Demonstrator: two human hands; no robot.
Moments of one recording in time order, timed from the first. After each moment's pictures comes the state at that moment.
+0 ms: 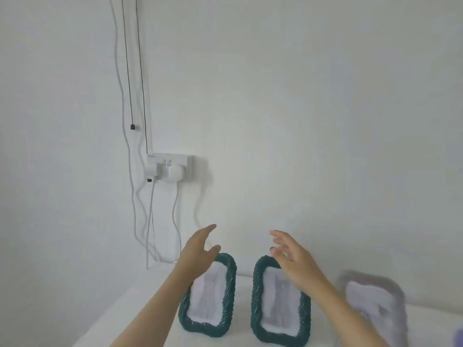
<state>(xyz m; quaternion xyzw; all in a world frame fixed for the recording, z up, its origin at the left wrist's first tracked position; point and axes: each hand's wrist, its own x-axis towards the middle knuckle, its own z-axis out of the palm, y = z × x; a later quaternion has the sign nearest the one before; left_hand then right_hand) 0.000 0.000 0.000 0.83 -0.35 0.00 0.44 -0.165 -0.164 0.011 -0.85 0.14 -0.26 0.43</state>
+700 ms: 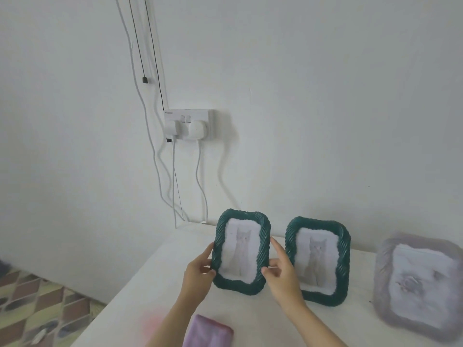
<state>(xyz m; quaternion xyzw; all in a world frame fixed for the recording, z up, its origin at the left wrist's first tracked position) 0.009 0.064 -0.124 0.81 -0.18 -0.12 0.55 -0.101 -0.097 -0.126 -0.75 0.23 -0.24 0.57</state>
